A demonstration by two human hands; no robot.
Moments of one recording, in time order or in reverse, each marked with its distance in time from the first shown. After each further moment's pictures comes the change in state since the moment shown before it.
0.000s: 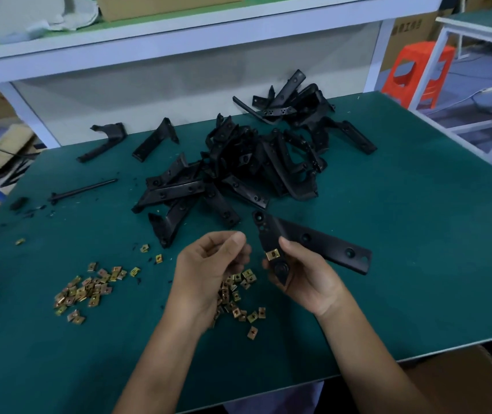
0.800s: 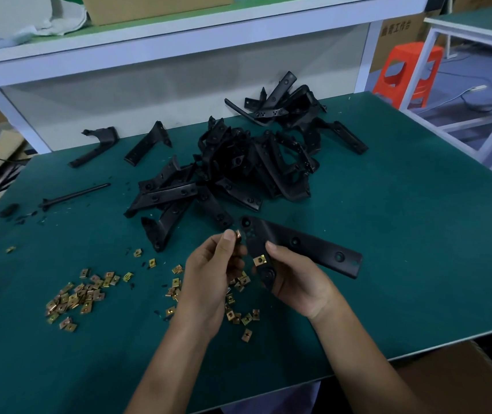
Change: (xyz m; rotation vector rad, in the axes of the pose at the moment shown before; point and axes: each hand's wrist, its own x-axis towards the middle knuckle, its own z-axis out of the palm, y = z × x) left_hand -0.001 -0.010 0.016 -0.014 -0.005 -0.004; right_hand -0.002 0.002 0.002 -0.125 -0.112 0.023
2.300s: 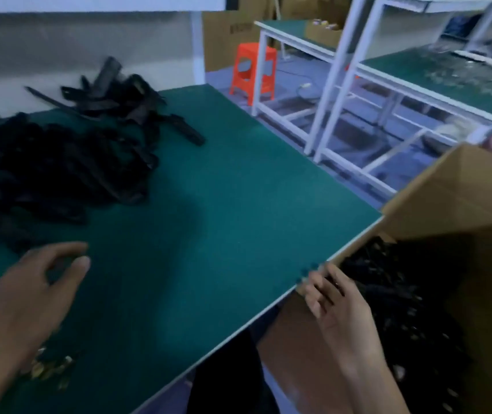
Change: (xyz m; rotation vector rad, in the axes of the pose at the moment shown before) left_hand 0.090 -0.071 -0.013 1.072 -0.182 0.401; right_hand -0.258 -0.038 -0.110 0.259 1.163 -0.622
